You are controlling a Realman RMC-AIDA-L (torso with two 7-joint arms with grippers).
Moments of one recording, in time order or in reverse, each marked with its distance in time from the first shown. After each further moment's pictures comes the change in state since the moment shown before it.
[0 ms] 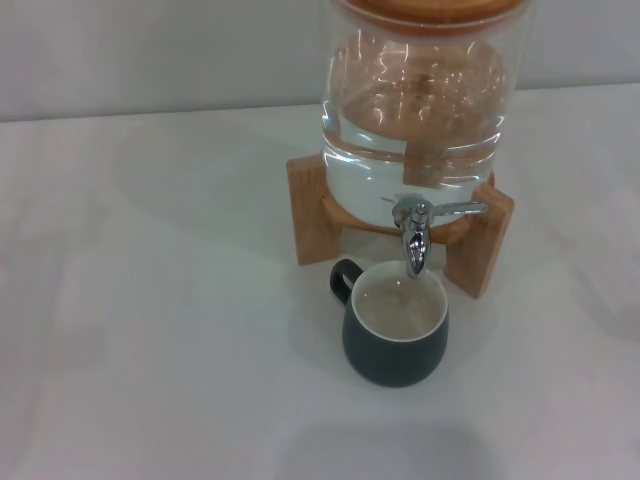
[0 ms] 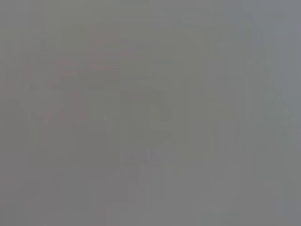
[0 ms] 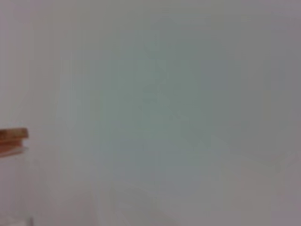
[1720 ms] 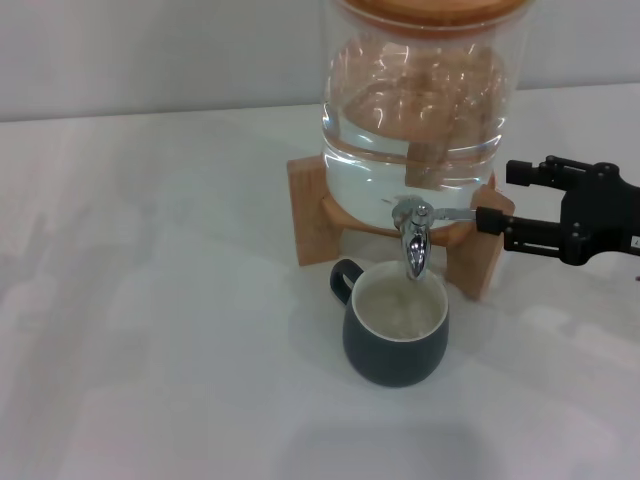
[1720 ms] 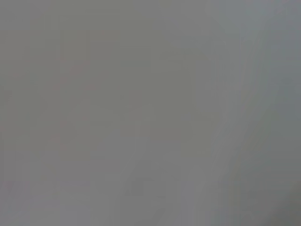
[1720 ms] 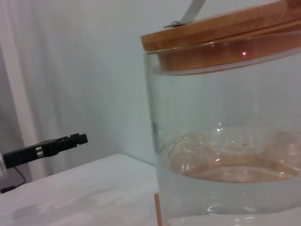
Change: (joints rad) left arm 0.025 -0.046 0.195 -0.020 -0.005 -0.028 0.007; right arm 0.048 -0.001 -0.696 -0.837 -0.353 -0.326 0.699
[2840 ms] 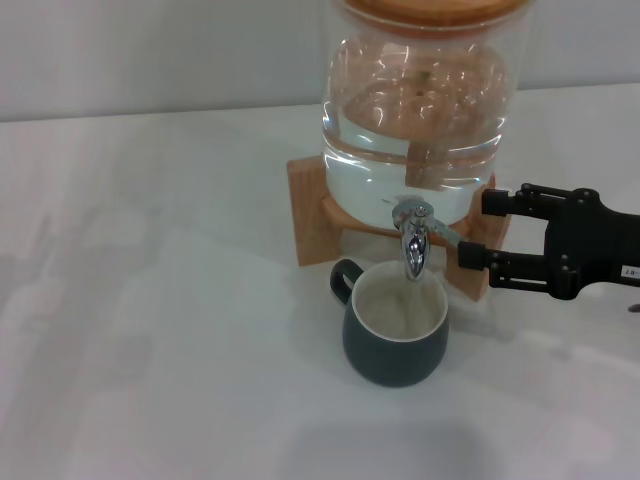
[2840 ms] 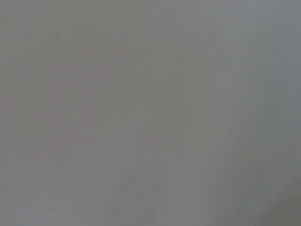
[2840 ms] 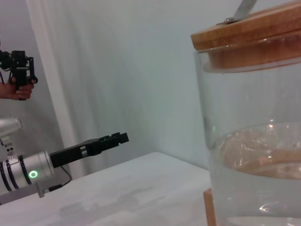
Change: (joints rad) left arm 0.009 -0.003 0.014 0.006 0.001 -0.016 0.000; right arm -0.012 0.002 -0.027 -0.020 0.000 0.087 0.026
